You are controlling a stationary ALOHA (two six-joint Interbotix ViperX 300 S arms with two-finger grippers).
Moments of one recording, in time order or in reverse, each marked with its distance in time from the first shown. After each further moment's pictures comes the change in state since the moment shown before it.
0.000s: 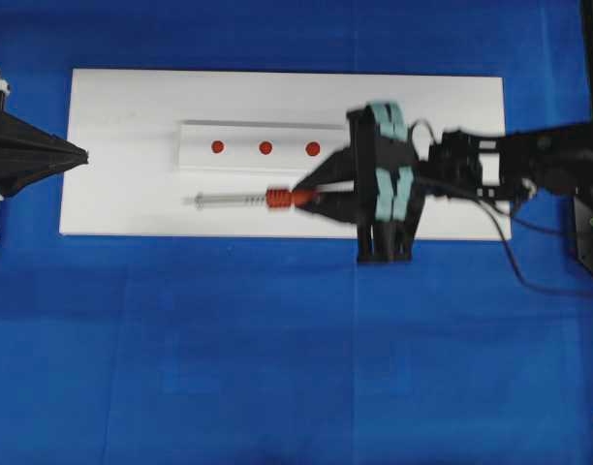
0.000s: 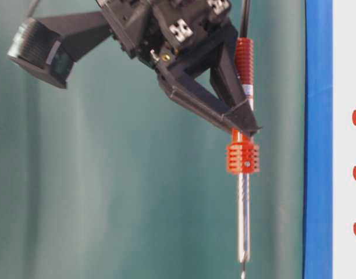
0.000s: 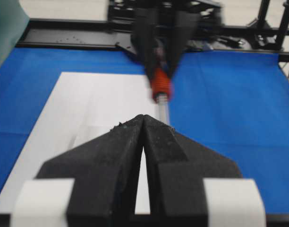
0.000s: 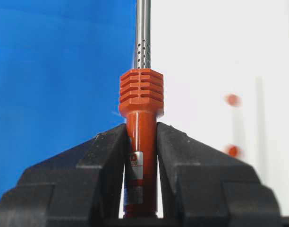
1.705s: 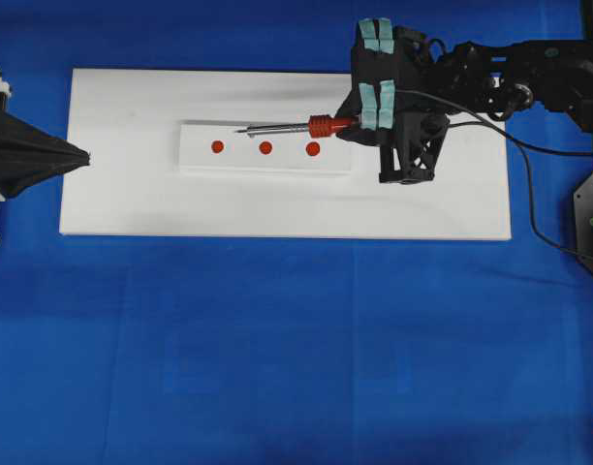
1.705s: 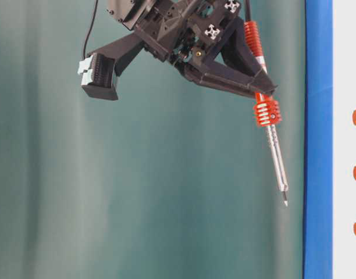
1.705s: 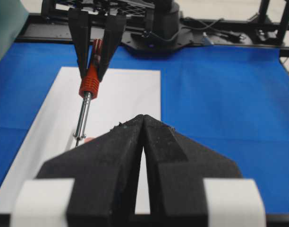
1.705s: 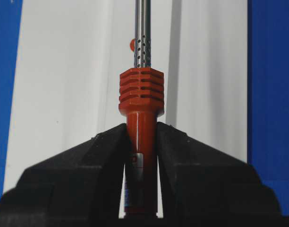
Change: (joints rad) left arm 0.000 0.005 0.008 0.002 0.002 0.000; right arm -0.241 0.000 -0.041 -0.054 0.336 -0.118
